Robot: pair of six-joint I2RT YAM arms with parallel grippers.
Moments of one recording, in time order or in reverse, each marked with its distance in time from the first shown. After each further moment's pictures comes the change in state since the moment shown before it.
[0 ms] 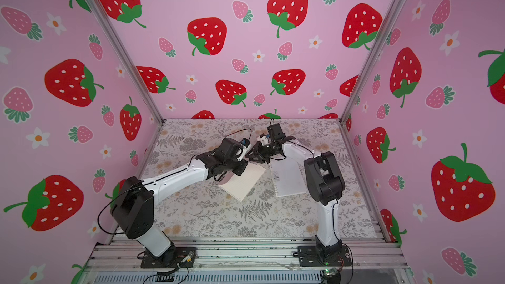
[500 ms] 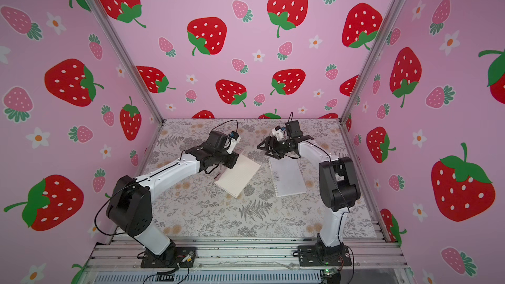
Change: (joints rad) left arm 0.151 -0.005 0.005 -0.004 0.151 -0.013; right arm -0.122 -0.186 -0.164 0.094 0.051 -0.225
